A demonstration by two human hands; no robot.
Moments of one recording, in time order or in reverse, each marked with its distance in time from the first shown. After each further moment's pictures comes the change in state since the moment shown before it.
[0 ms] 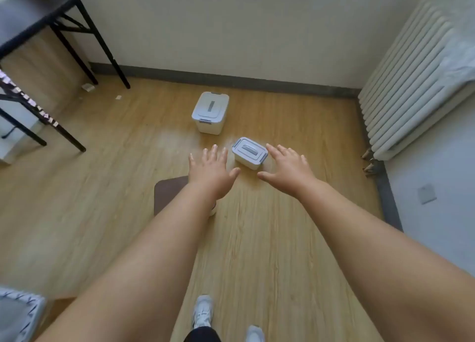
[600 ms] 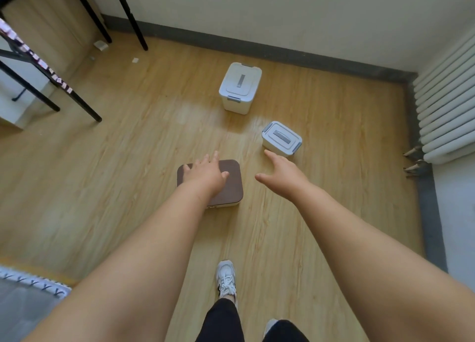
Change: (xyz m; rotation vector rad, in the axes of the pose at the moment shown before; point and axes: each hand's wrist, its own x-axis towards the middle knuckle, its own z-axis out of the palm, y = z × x) left_hand 0.099 -0.175 0.029 -0.108 -0.257 -0.194; right_hand 0.127 -0.137 0.087 0.243 -0.215 0.052
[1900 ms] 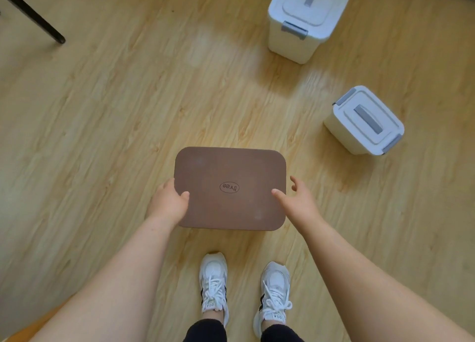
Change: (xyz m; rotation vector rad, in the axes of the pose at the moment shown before) left_hand 0.360 -0.202 0.268 -0.520 -0.084 -0.554; right_hand 0.380 0.097 0.306 0.406 -0.119 0.403
